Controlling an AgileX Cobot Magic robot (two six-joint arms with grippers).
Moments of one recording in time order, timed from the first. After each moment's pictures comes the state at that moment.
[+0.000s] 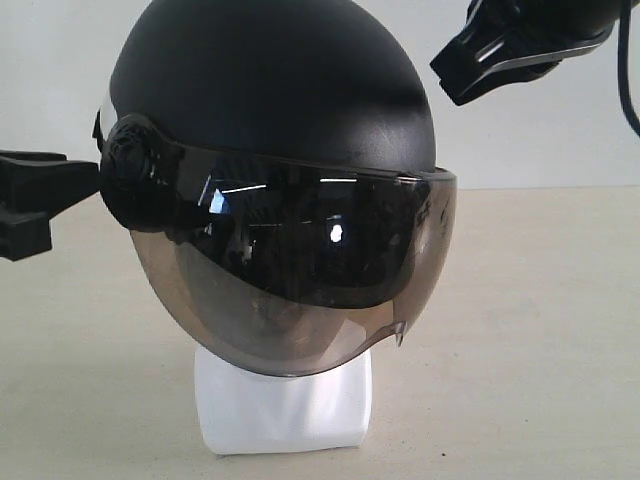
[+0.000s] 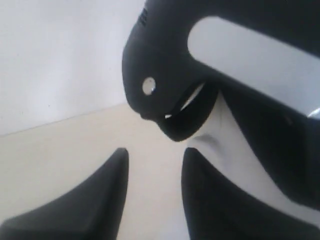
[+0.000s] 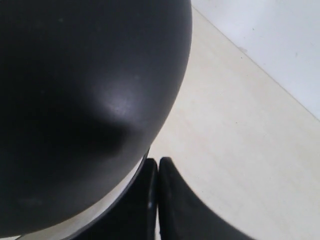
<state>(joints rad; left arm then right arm) -0.19 0.99 -0.57 1.34 -0.36 -1.30 0.52 1.37 -1.51 0.08 1.05 -0.37</state>
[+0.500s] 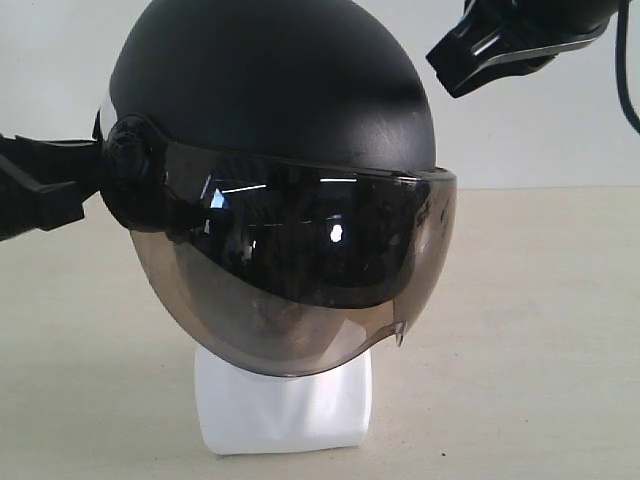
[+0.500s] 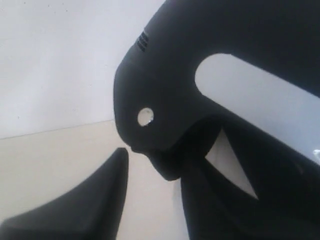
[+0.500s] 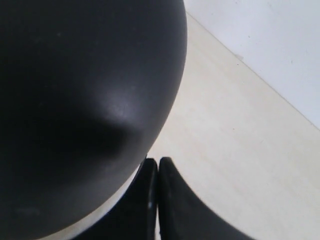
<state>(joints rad) -0.19 1.11 -0.57 1.00 -0.49 -1.04 0.52 1.37 -1.51 0.08 1.03 -0.37</state>
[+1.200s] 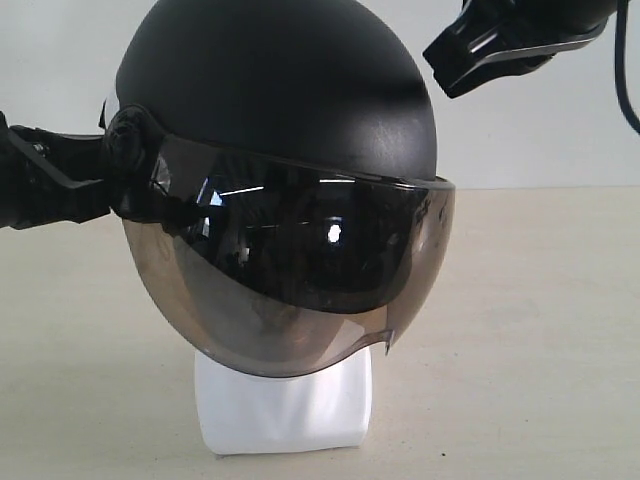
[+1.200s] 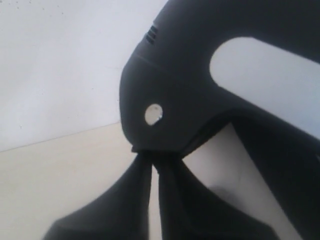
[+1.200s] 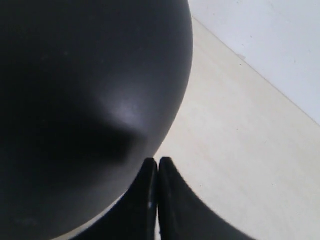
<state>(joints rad) -0.19 1.21 -0.61 0.96 -0.52 -0.92 0.52 1.37 -1.51 0.09 1.02 -0.36</state>
